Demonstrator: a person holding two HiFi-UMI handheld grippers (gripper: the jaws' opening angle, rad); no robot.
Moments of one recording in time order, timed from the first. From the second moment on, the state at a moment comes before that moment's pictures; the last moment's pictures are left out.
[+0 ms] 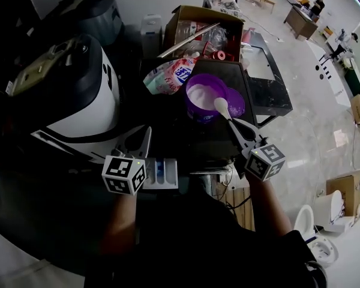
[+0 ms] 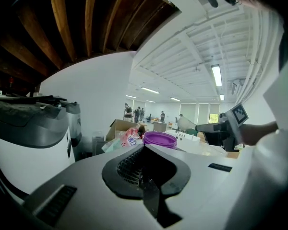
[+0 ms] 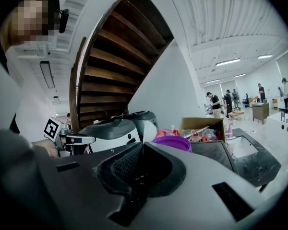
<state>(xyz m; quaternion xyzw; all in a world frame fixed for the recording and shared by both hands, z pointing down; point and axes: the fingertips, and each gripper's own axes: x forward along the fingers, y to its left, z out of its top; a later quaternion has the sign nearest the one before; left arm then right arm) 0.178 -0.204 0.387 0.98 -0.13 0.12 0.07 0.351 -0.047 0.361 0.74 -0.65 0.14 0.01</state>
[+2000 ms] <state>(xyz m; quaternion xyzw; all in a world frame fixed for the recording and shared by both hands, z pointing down) 0.193 -0.239 0.408 0.96 -0.22 0.14 0.11 0.453 -0.178 0.458 0.50 -0.67 0.13 0.54</state>
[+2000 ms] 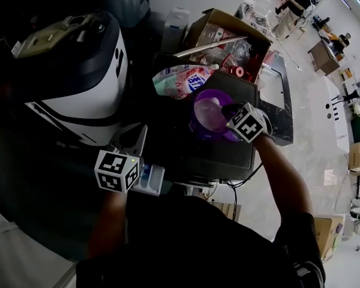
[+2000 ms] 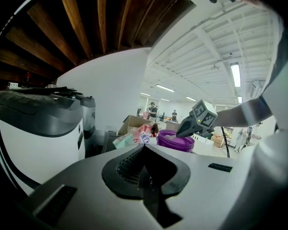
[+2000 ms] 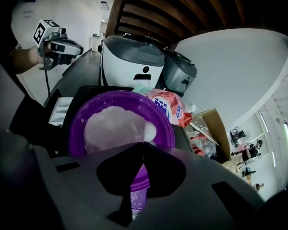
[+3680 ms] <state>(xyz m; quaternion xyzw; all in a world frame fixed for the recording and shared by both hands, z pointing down) 0.173 -0.228 0.425 0.95 -0.22 0.14 0.14 0.393 -0.179 0.462 0.44 -0.73 0.19 0.49</state>
